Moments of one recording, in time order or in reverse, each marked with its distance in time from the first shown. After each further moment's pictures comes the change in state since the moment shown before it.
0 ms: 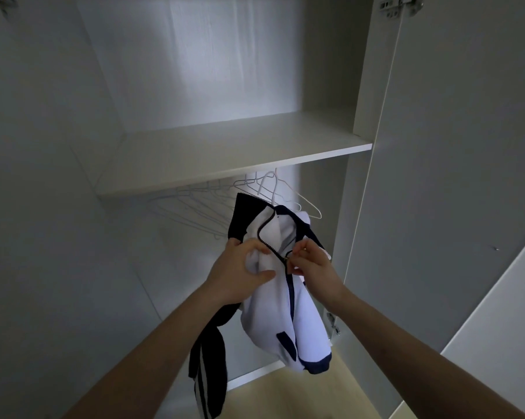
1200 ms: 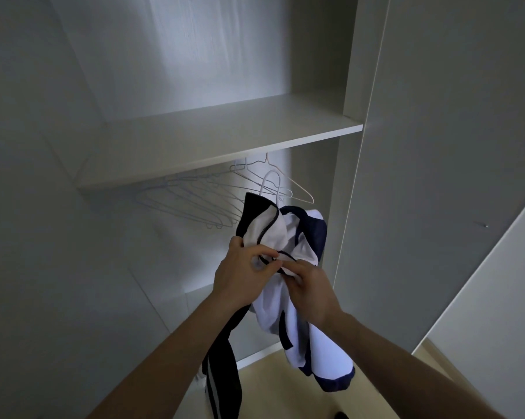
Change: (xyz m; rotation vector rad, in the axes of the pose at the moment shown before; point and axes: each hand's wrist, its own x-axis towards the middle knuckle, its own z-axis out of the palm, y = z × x) left_hand -0.009 0.006 0.038 0.022 0.073 -0.035; right_hand -0.029 0.064 -0.004 -0.711 0.074 -0.360
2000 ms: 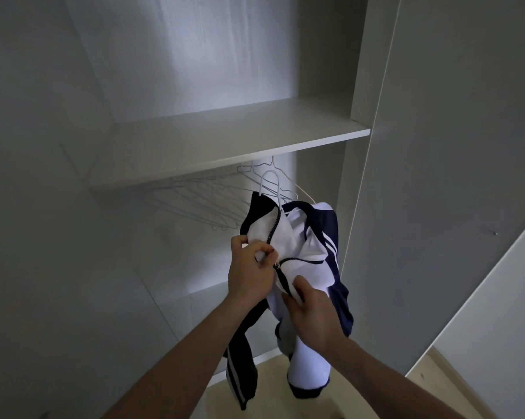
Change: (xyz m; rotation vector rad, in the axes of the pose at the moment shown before) left_hand 0.014 -0.006 0.026 -0.205 0.217 -0.095; right_hand -0.032 0.002 0.017 0.063 -0.035 0.199
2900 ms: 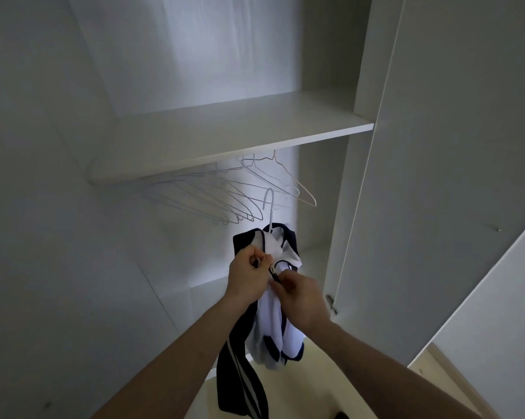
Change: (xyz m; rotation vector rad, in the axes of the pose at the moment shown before) left_hand 0.001 -0.034 0.009 -0.093 -0.050 -0.131; right_hand 0.022 -0.002 0.022 -0.003 -0.023 0.061
